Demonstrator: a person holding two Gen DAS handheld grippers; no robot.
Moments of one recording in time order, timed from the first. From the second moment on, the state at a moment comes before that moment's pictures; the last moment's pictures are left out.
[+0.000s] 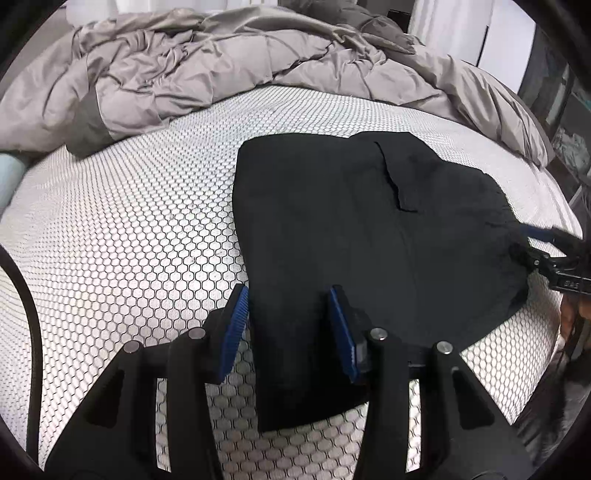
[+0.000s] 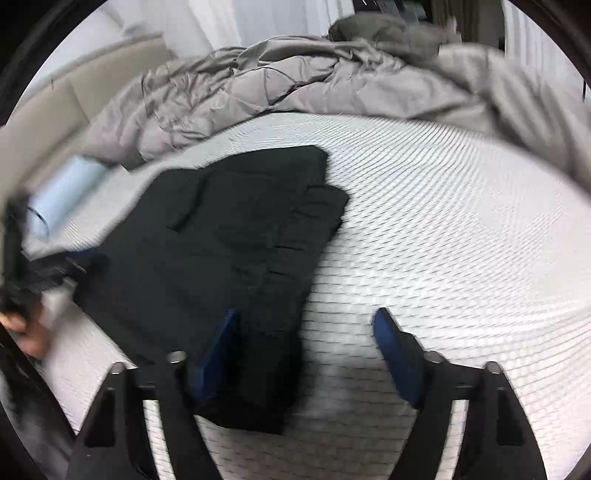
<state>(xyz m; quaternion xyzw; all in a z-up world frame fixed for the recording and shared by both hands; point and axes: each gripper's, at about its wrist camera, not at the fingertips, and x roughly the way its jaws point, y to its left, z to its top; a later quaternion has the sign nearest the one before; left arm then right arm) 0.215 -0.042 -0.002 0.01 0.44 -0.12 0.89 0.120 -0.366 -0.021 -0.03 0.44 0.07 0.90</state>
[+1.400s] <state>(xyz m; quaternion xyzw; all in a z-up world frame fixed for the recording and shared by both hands) 0.087 -0.036 0.043 -0.03 0.27 -0.07 0.96 0.019 -0.322 0.009 0.00 0.24 0.15 0.96</state>
